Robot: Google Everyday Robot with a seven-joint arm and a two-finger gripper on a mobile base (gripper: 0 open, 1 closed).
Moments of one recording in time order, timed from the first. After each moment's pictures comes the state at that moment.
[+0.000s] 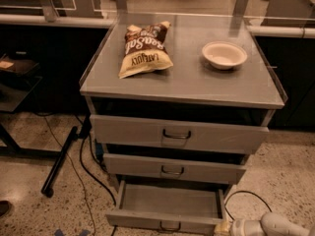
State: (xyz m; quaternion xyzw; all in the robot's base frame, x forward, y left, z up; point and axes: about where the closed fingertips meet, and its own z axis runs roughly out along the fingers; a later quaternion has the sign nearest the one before) arm 0.411 -0.281 0.181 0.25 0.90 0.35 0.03
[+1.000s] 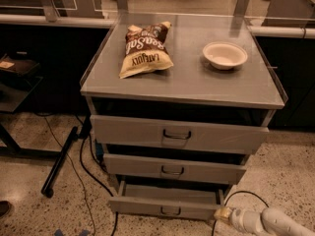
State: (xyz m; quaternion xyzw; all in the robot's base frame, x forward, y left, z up) arm 0.473 -0.296 0.196 0.30 0.87 0.37 0.11
